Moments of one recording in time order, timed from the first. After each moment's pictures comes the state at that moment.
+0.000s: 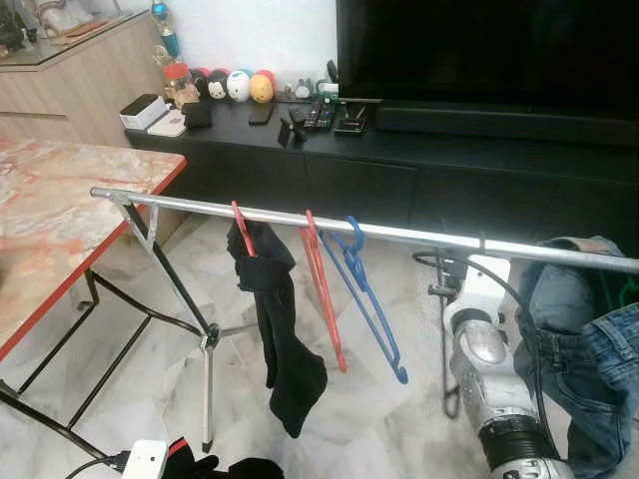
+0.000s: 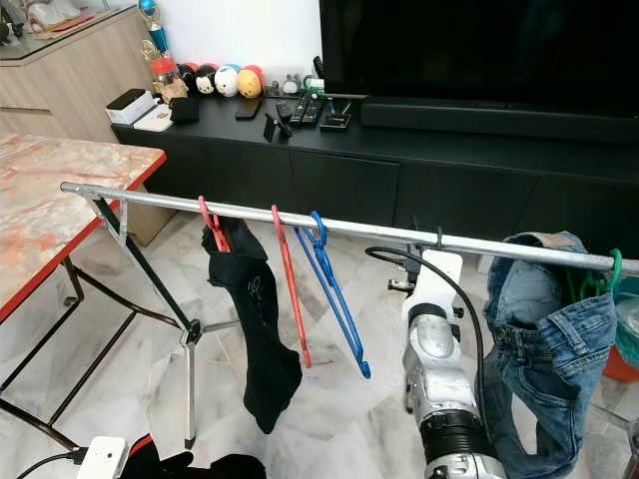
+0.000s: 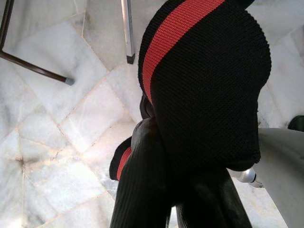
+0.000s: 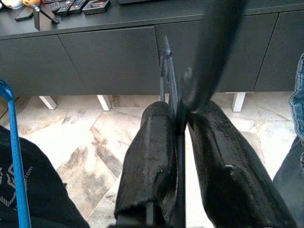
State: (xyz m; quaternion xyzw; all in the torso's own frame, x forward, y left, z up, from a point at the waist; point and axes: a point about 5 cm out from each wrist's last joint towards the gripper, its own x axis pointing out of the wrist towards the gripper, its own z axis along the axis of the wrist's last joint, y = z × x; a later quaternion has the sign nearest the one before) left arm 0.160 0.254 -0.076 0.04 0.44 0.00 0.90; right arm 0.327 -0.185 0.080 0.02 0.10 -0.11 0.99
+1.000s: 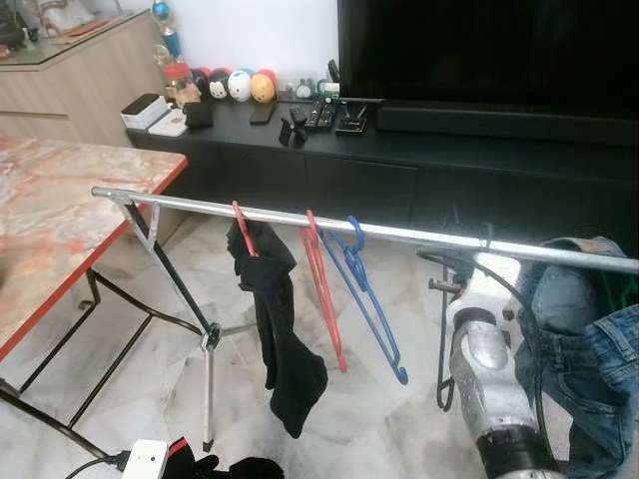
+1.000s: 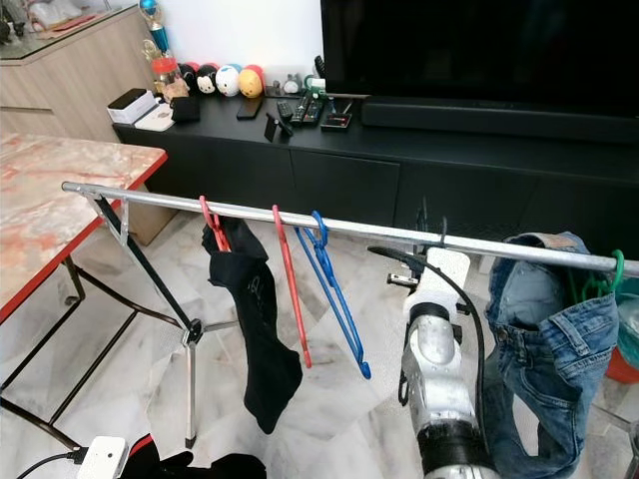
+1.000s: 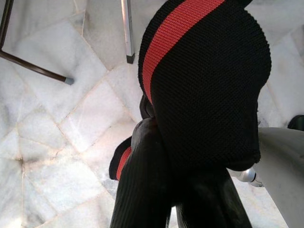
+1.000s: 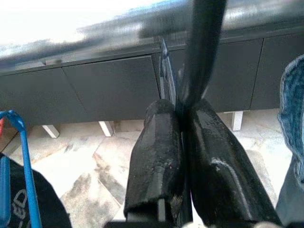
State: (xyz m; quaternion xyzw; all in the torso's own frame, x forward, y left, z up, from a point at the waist) left arm 0.160 0.254 -0.076 0.04 0.44 -0.01 0.90; right arm 0.313 -0.180 0.086 0.03 0.03 -0.12 0.99
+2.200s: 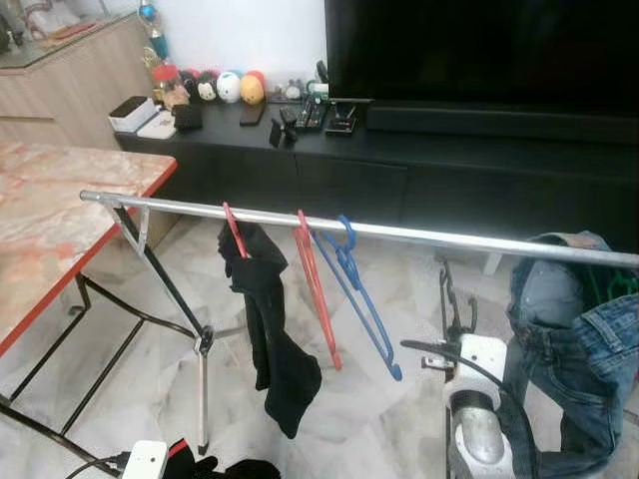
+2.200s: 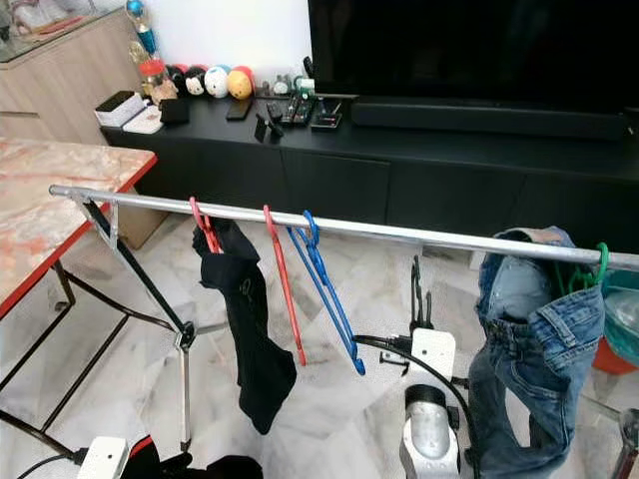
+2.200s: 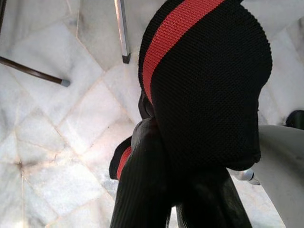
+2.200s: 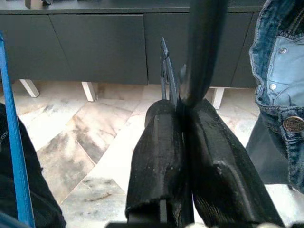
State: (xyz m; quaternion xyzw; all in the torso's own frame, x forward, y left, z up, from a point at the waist) left arm 0.159 0.254 -0.076 0.04 0.44 -0.01 0.89; right arm 0.251 -0.174 0.026 -0.04 0.07 -0.11 0.99
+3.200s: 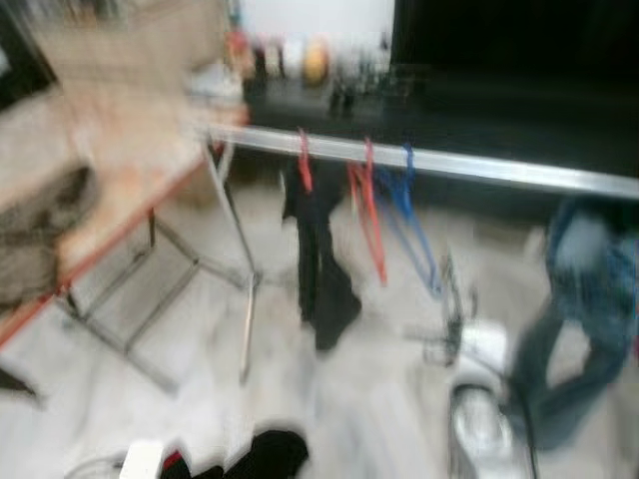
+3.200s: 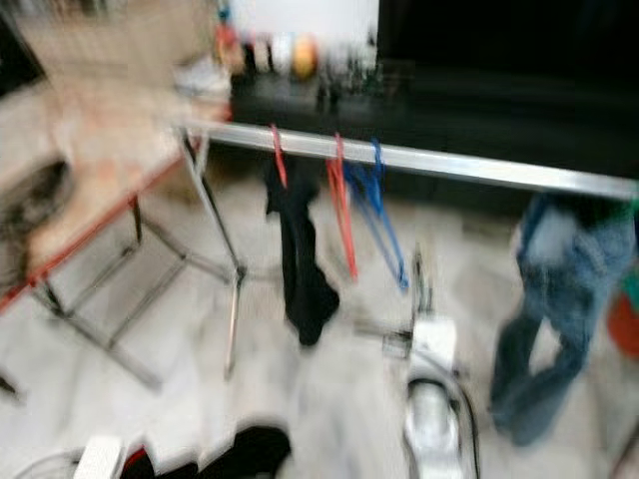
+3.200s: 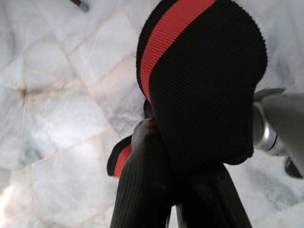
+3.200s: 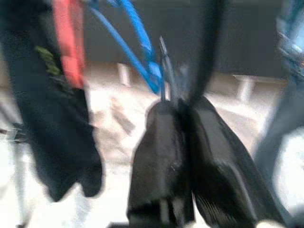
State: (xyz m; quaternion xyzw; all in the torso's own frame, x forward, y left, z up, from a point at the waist) left arm 0.156 0.257 -0.076 0.04 0.45 -0.01 0.89; right arm 0.264 -0.167 0.030 -0.04 0.06 -0.09 0.99
